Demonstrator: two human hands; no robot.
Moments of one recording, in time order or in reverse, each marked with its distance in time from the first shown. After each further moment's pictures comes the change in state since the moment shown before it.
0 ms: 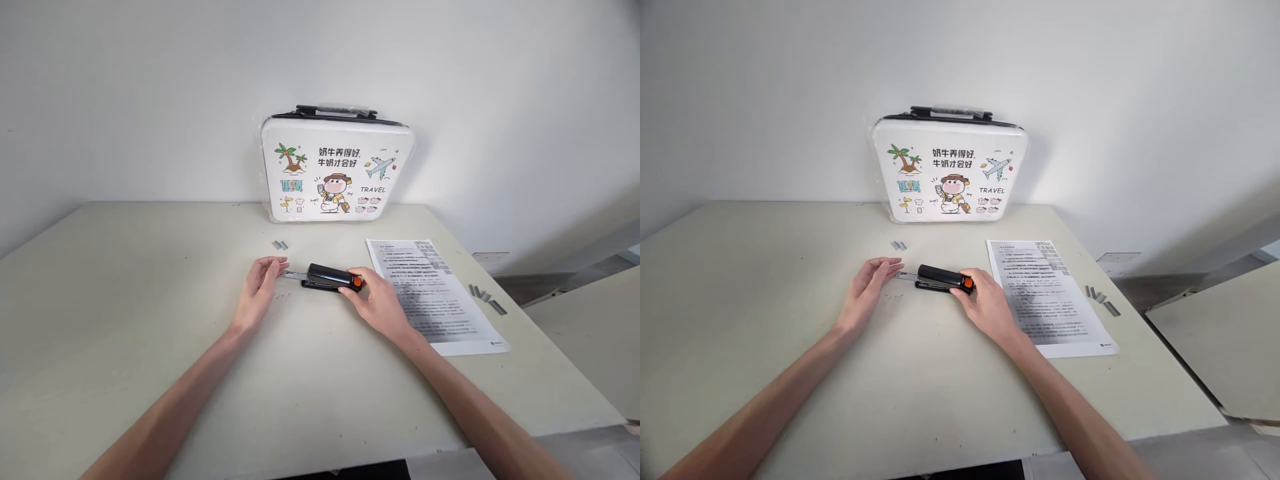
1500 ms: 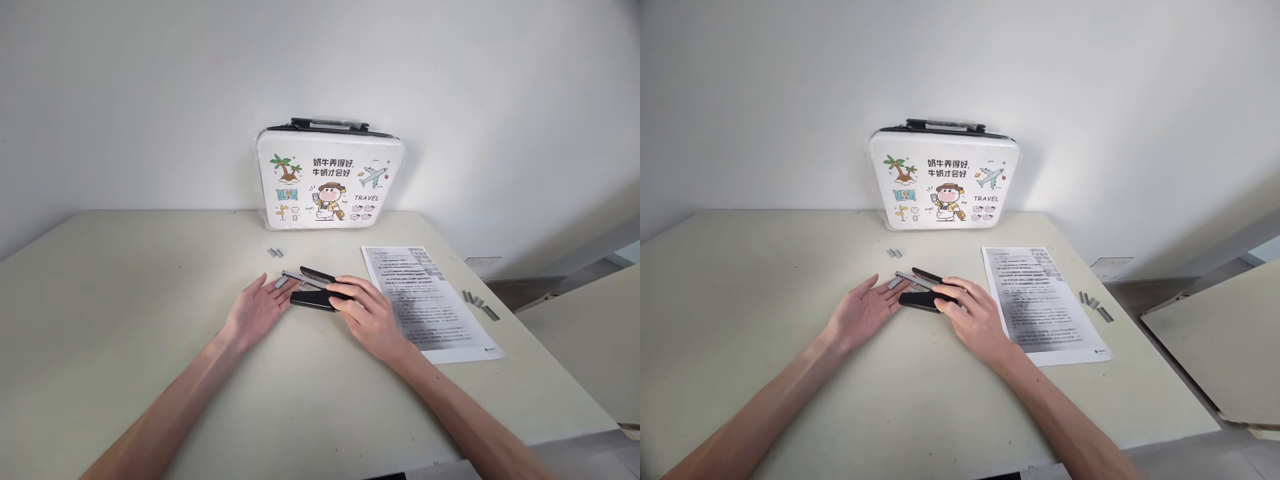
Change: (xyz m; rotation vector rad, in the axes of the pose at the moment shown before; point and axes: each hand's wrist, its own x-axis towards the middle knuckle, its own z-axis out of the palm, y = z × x) left_hand 0.004 0.016 0.000 -0.798 -0.141 -0.643; right_hand -0.002 -0.026 -0.002 -0.116 0.306 -0.687
